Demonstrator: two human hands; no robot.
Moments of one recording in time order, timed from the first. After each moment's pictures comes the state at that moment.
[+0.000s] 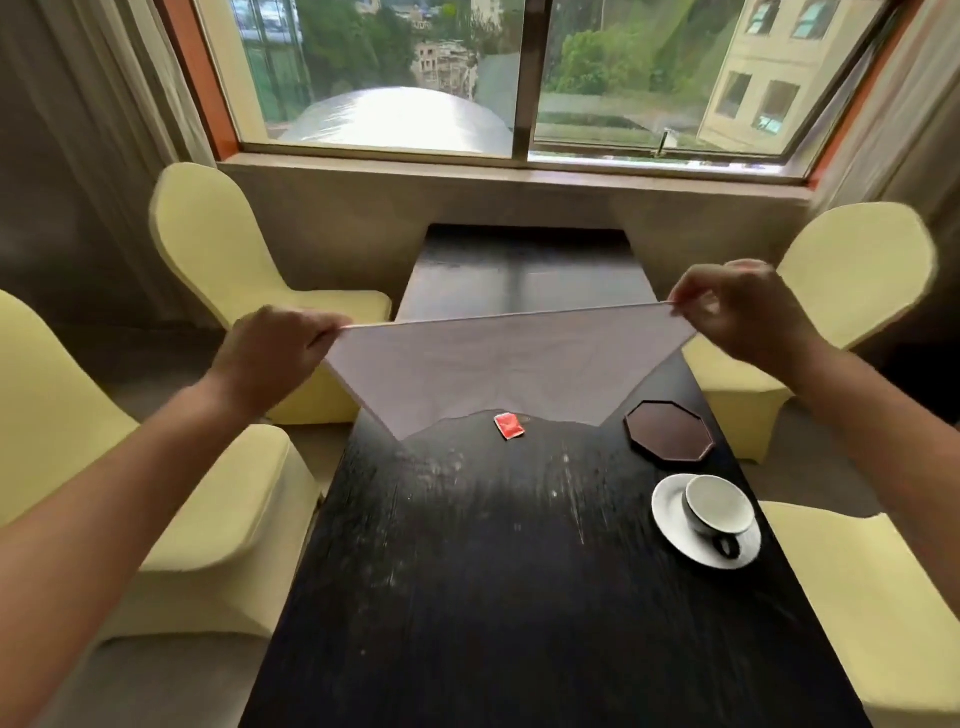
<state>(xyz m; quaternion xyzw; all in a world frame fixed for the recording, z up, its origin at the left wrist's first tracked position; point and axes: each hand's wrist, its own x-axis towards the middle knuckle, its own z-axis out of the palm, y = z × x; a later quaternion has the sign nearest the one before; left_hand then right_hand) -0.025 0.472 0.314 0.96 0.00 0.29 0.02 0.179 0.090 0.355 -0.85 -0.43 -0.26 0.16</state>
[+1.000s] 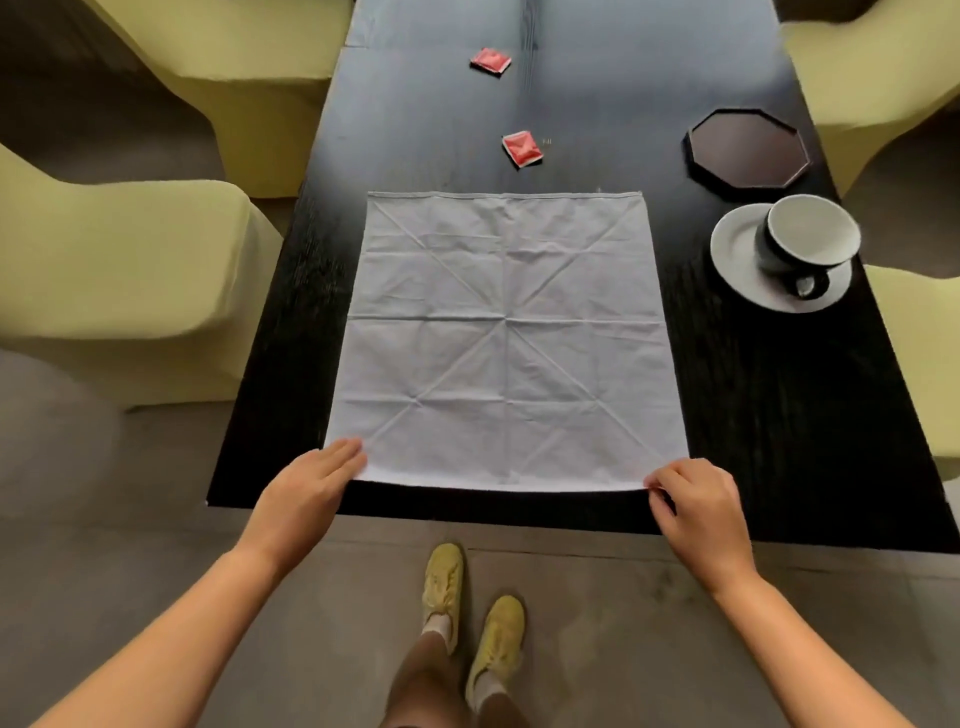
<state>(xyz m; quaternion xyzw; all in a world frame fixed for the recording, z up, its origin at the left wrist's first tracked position) -0.228 0.358 -0.067 1.00 0.03 0.02 0.09 -0.062 -0.021 -0.055 -0.95 -0.26 0.01 0.15</state>
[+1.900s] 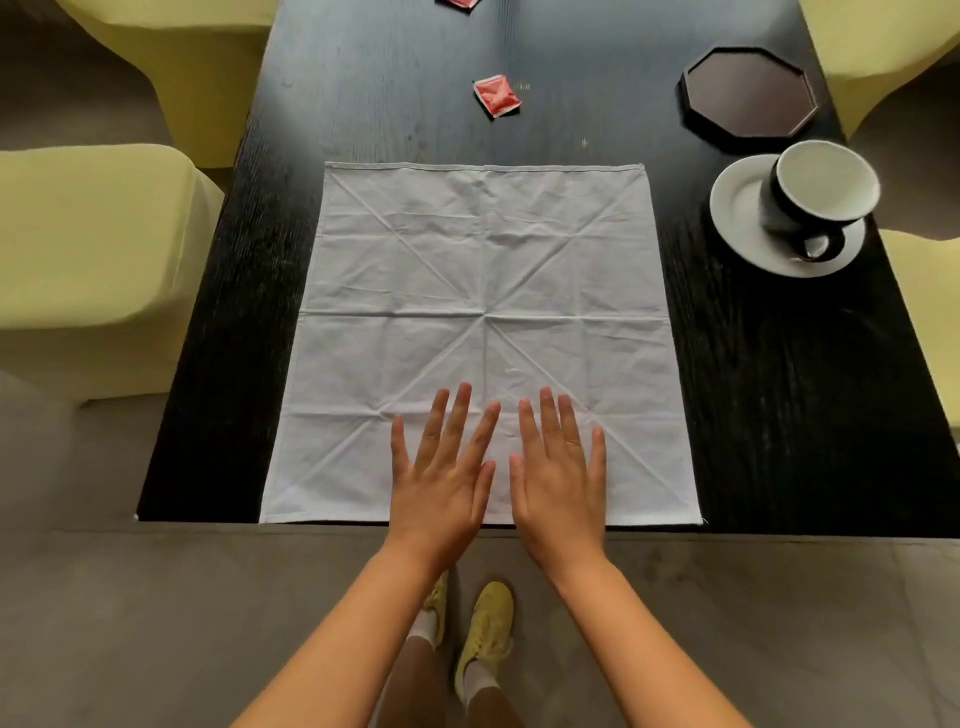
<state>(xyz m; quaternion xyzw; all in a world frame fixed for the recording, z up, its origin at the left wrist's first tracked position) -0.153 0.220 -0.086 0.98 0.10 -0.06 0.13 -0.101 0.095 -0.078 -0.97 -0.22 0.09 0.11</state>
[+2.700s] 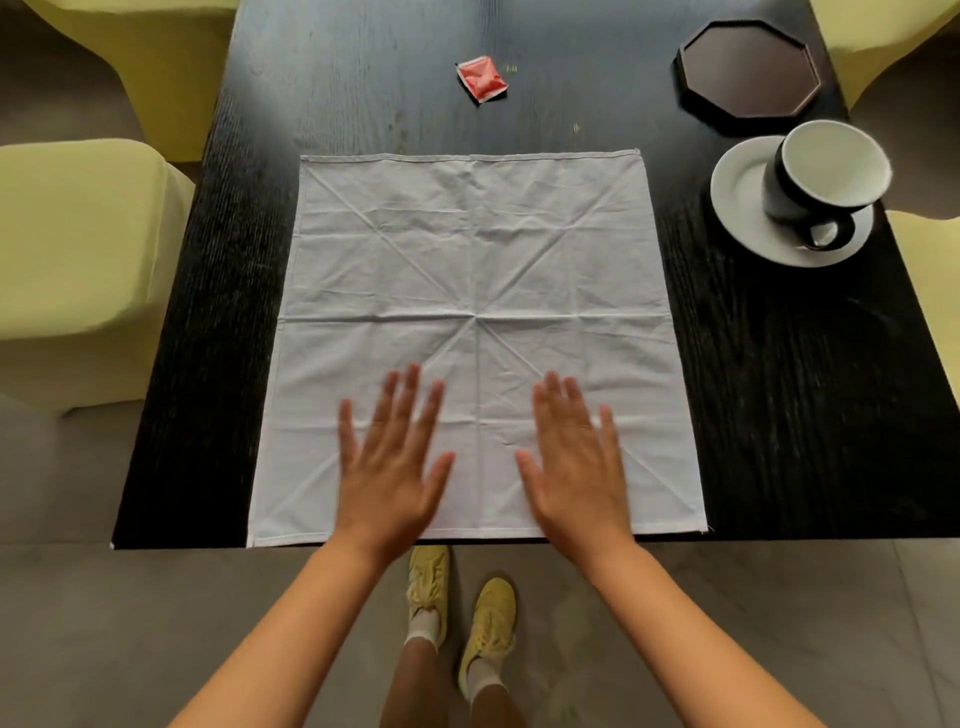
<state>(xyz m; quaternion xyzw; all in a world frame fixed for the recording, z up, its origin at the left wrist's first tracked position) -0.143 0.266 -0.089 0.99 0.09 0.02 0.14 -0.071 0.083 -0.084 -0.95 -0.27 0.09 0.11</state>
